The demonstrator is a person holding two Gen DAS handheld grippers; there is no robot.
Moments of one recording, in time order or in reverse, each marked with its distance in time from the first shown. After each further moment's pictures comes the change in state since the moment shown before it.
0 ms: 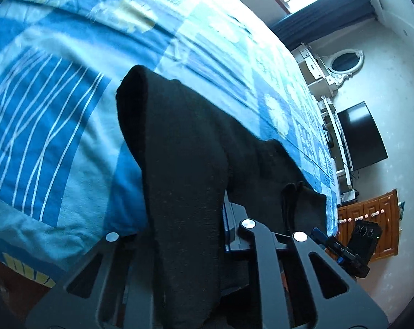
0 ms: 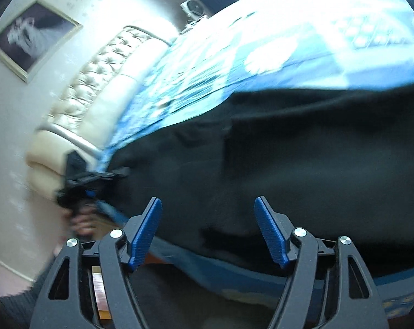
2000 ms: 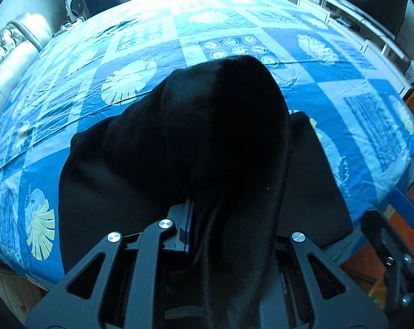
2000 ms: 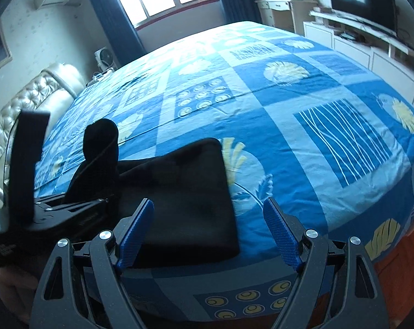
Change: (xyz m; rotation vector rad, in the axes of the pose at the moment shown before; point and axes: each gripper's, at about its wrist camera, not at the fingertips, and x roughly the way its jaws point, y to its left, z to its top) left arm 0.224 -0.354 -0.130 0.617 0.062 0.529; right arm -0.151 -0.122 -0.010 0.136 -0.254 -0.500
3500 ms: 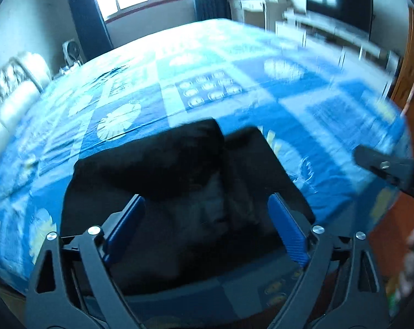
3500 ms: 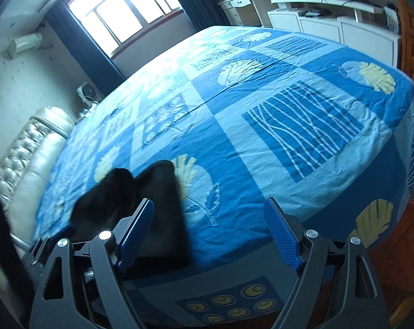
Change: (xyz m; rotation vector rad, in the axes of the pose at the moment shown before) left arm -0.058 -0.034 -0.039 0.068 -0.249 -0.024; right arm -0.016 -0.078 0.008 0.218 -0.052 0.078
